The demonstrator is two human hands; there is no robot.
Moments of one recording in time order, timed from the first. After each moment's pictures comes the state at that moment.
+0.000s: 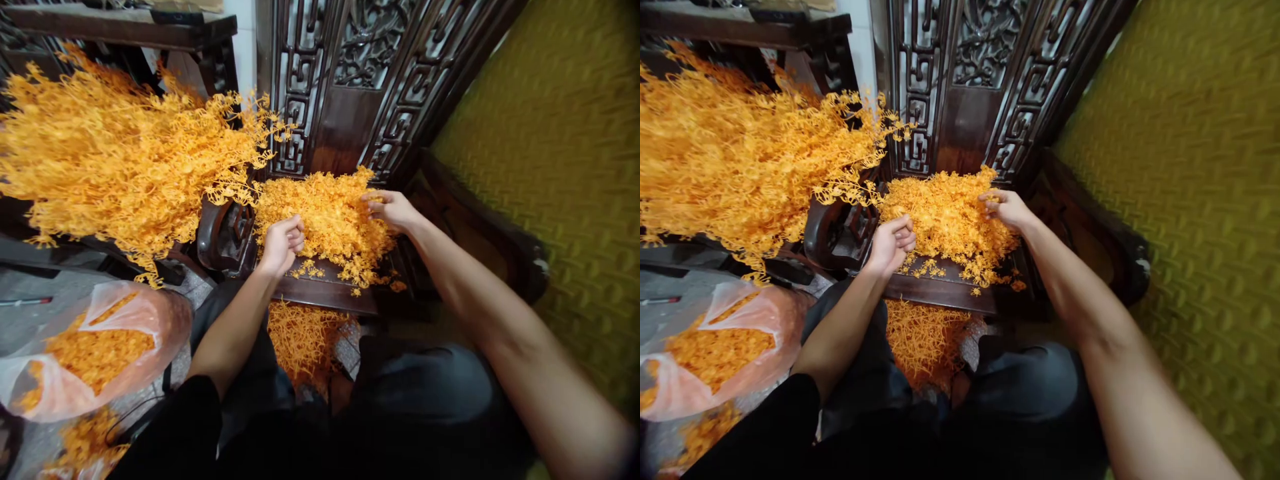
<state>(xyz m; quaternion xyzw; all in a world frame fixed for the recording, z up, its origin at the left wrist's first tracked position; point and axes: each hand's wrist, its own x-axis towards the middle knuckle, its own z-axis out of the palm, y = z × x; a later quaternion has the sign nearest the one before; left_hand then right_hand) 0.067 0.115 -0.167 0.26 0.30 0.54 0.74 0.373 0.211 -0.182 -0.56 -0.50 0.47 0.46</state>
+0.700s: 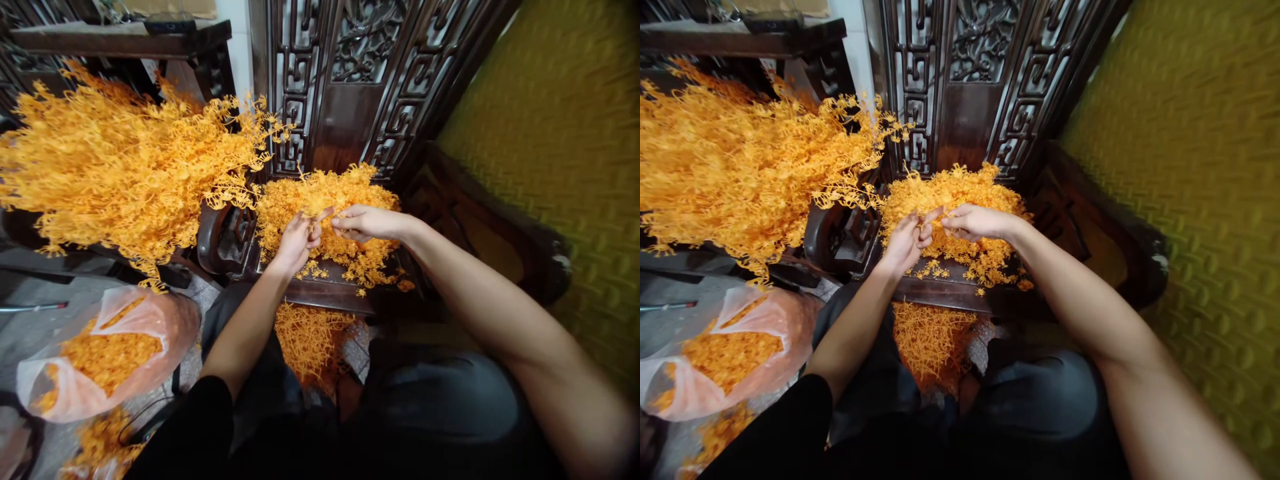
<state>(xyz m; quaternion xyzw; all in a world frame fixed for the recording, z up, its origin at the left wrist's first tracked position) 0.099 0.123 -0.169 0.23 0.25 0.55 0.76 0.293 0.161 -0.131 -0.47 -0.64 0.60 0.09</state>
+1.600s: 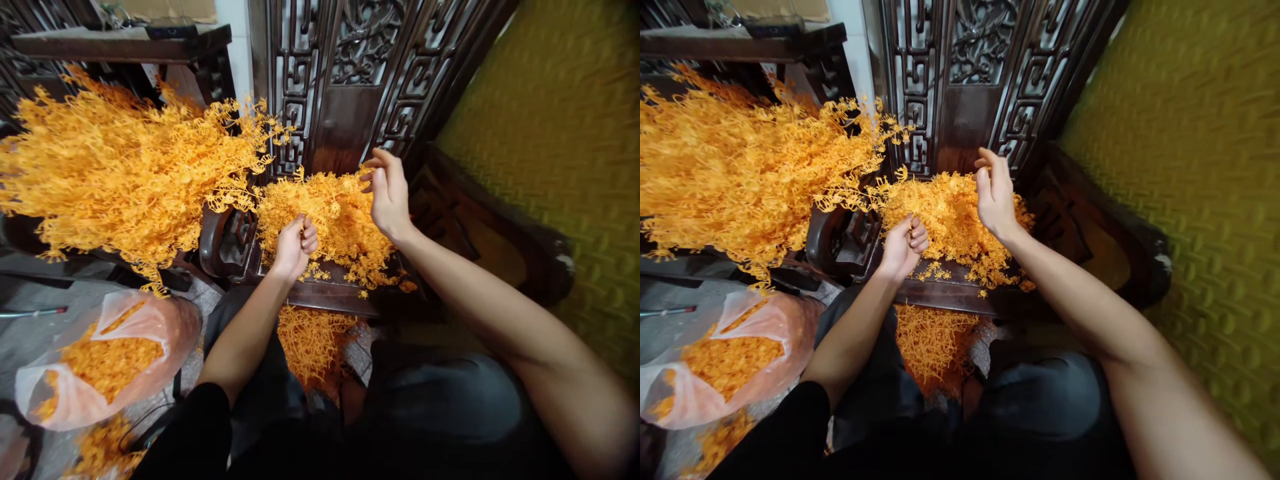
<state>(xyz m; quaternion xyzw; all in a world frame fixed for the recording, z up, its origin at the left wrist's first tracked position) 0.086 0.116 -0.166 0.21 0.22 0.53 0.79 0.302 0.179 -0.149 -0.49 -0.76 0.02 0.43</state>
